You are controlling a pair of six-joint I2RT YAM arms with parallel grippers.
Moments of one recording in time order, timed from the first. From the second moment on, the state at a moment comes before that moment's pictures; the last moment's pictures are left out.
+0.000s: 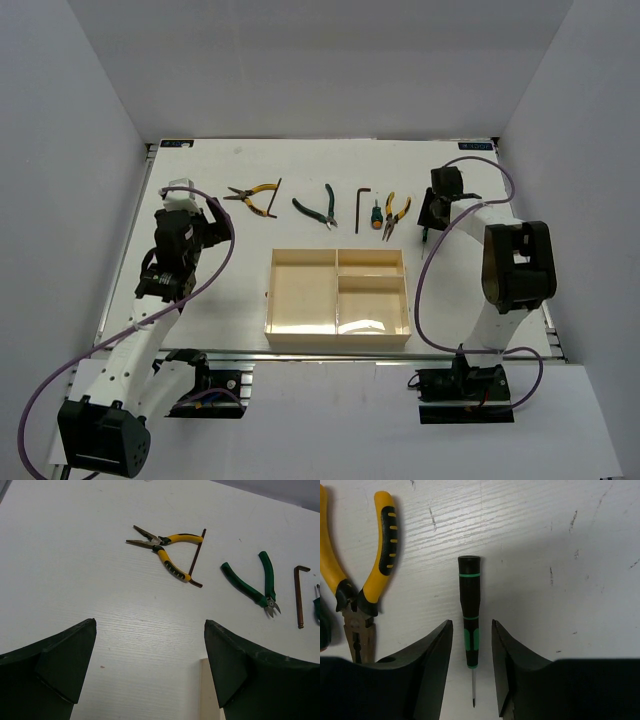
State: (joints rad) left arm -0.16 0.87 0.69 -0.13 -0.17 -0.26; right arm 0.14 1.80 1.14 -0.29 0.16 0.32
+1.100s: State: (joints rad) left arm -0.16 0.87 0.69 -0.13 -0.14 -0.27; right arm 0.14 1.66 1.20 -0.33 0.07 0.08
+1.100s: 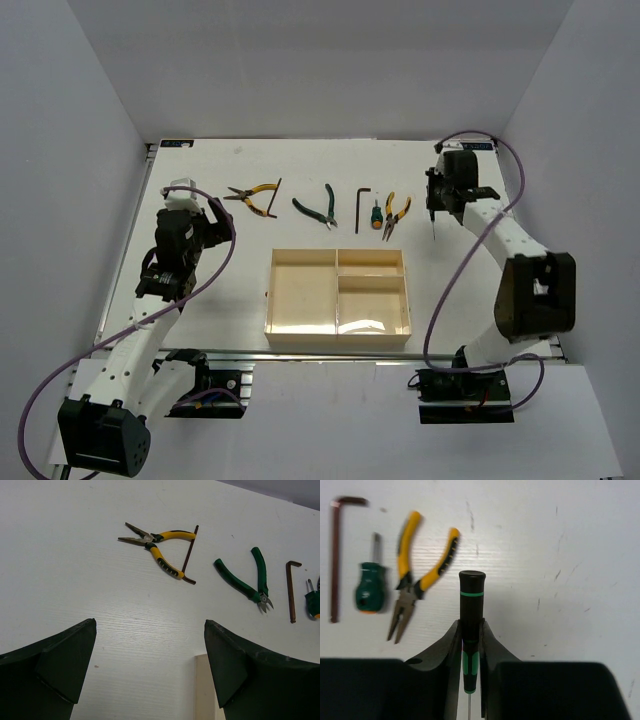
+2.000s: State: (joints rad) left arm -0.16 0.86 0.69 -0.13 -0.11 -0.27; right arm 0.37 1.12 0.75 -0.07 -0.69 -0.72
